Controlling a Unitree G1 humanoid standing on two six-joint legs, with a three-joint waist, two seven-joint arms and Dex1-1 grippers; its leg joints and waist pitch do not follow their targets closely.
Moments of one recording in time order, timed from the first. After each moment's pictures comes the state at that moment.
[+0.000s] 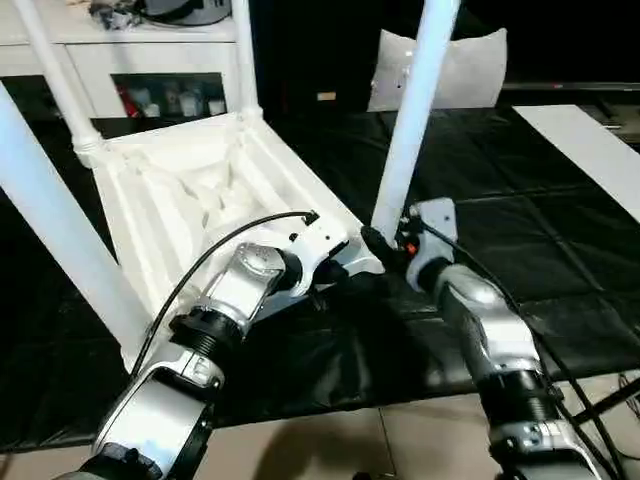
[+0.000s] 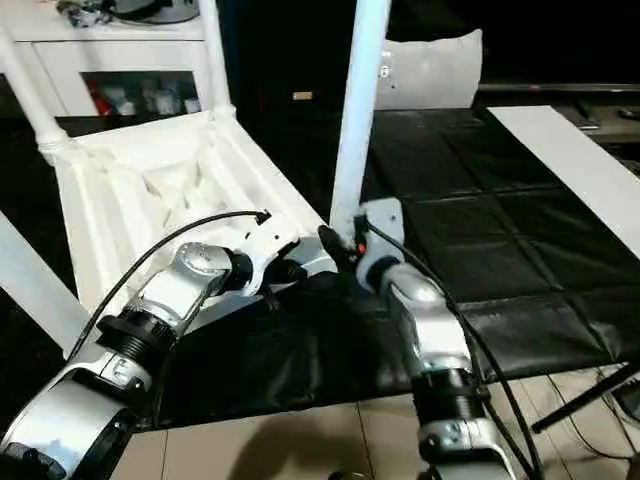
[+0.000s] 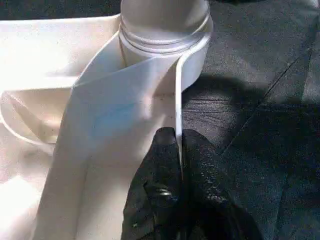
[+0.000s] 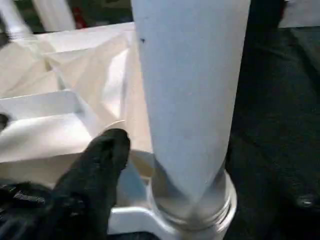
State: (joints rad) left arm -0.76 0.14 -0.28 0.71 0.11 0.34 -0.76; right arm -0.46 -0.09 -0.04 0.36 0.15 0.28 0.43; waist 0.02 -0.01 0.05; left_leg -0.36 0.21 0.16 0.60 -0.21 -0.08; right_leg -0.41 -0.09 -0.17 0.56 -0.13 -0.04
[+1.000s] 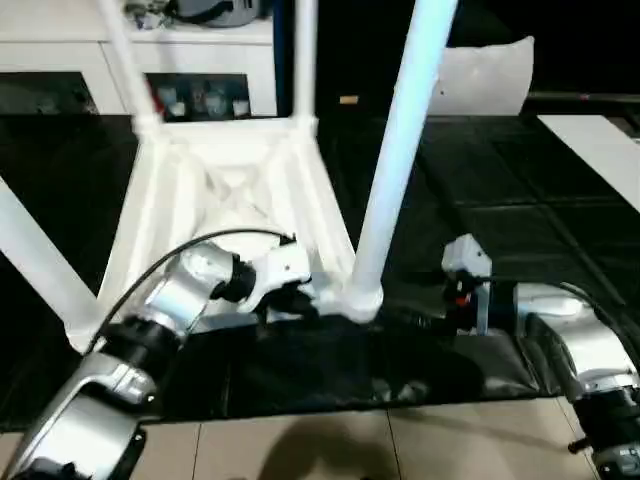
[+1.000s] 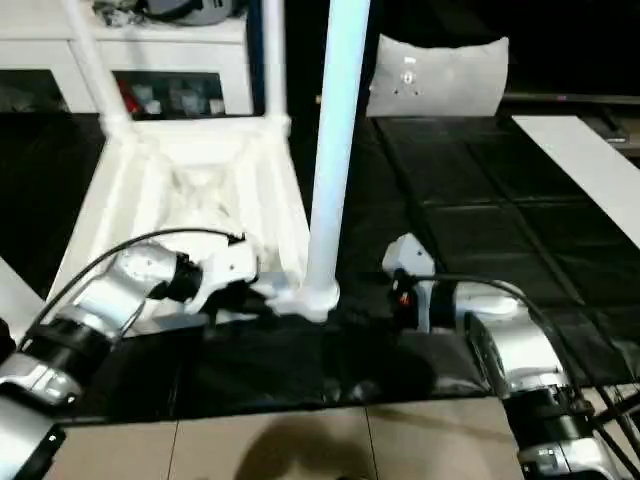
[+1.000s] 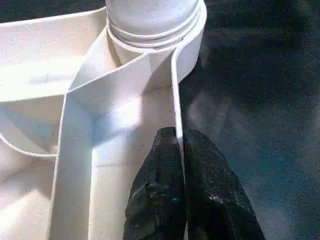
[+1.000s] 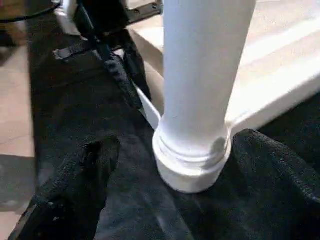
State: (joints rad) left arm -0.66 0.42 -0.42 0.56 0.10 0.08 -1.26; right arm -0.37 -0.49 0.13 0.28 0.25 0.23 1.19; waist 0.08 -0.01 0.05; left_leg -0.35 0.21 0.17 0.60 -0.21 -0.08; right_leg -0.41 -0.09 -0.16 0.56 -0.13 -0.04
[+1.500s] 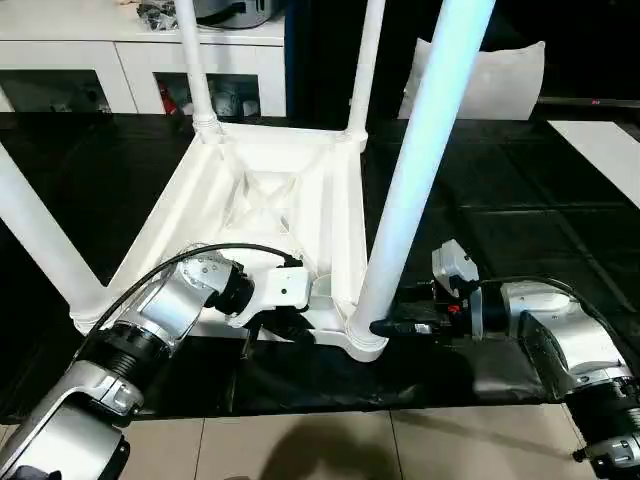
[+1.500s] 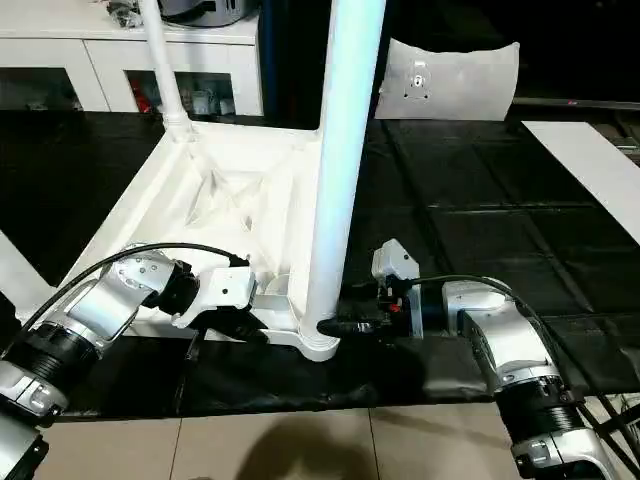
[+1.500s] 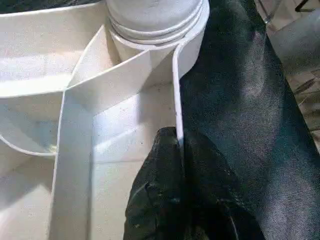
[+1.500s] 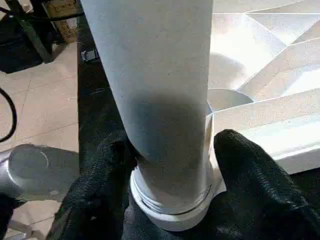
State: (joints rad) left arm -0.64 0.46 -0.47 0.47 0.10 0.04 -1.37; right arm -0.40 -0.48 0.17 0.29 0.27 0.26 1.31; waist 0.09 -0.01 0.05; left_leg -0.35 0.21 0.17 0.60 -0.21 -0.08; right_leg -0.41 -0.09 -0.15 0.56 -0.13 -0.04
